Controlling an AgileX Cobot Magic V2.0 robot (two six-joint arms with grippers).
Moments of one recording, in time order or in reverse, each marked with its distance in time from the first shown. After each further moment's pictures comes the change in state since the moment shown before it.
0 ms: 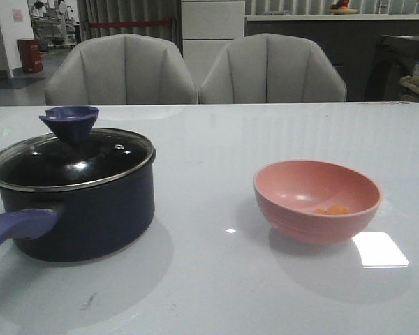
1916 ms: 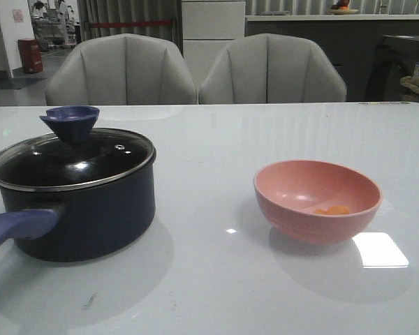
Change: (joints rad) left arm 0.008 -0.267 0.473 0.013 -0.390 0.000; right arm 0.000 0.000 0.000 0.000 0.000 0.000
